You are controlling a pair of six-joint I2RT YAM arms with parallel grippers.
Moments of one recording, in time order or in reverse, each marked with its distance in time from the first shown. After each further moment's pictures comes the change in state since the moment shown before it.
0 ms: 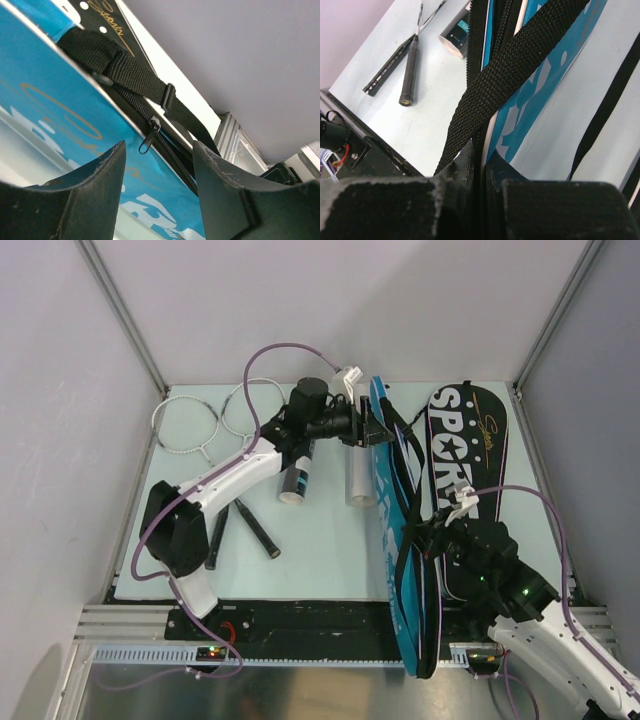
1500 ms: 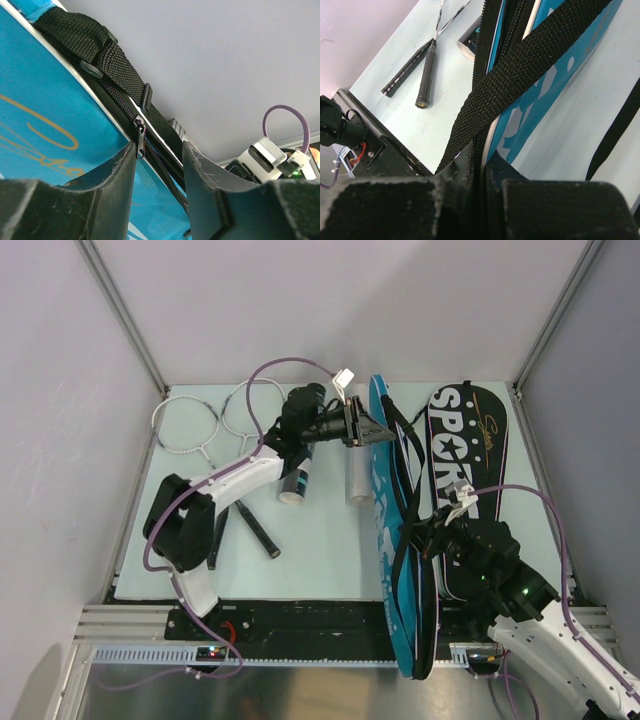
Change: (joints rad) left arm 0.037 0.032 -0.148 0.410 0.196 -0.322; right arm -0.001 0.006 0.000 0.048 -0.068 0.016
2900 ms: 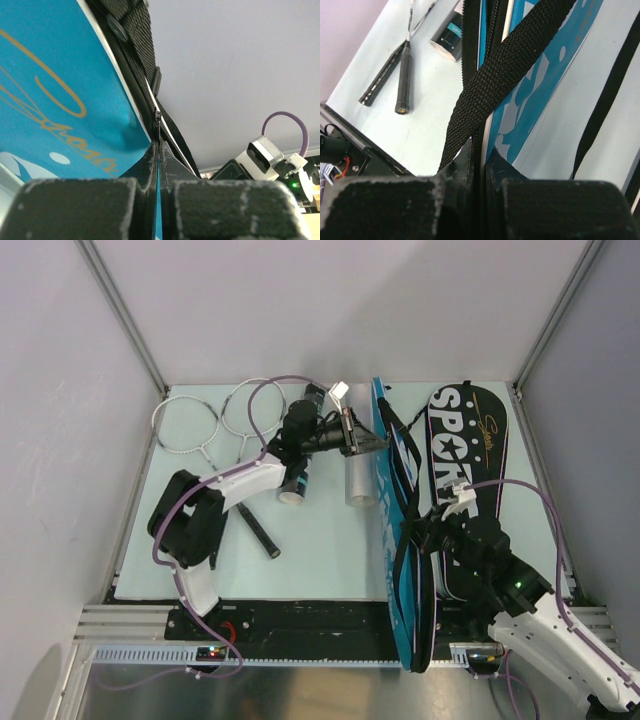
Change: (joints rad) left arm 0.011 0.040 -0.097 0.127 -0.017 -0.132; right arm 0.002 0.047 0.000 -0.006 0.106 0.043
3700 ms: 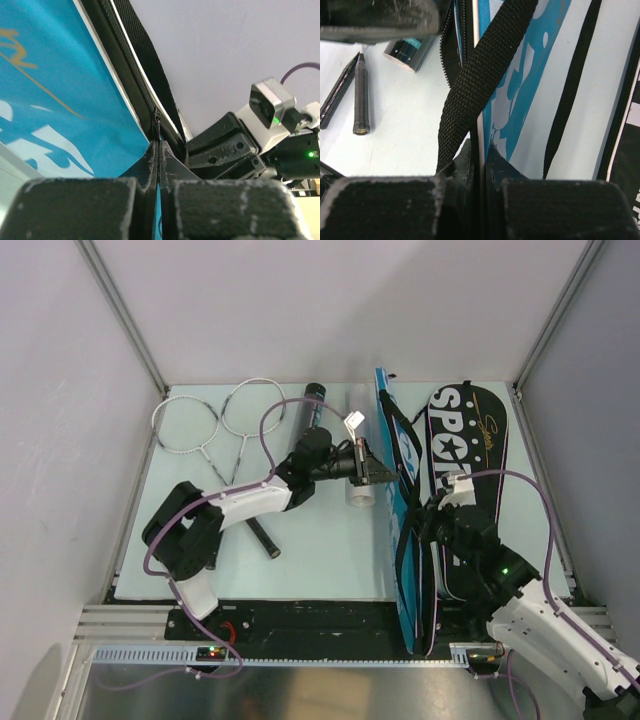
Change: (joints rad) left arm -0.128 -0.074 -0.158 0.010 -0.069 0.026; right arm -0.044 0.144 0.000 0.061 0.107 -0.027
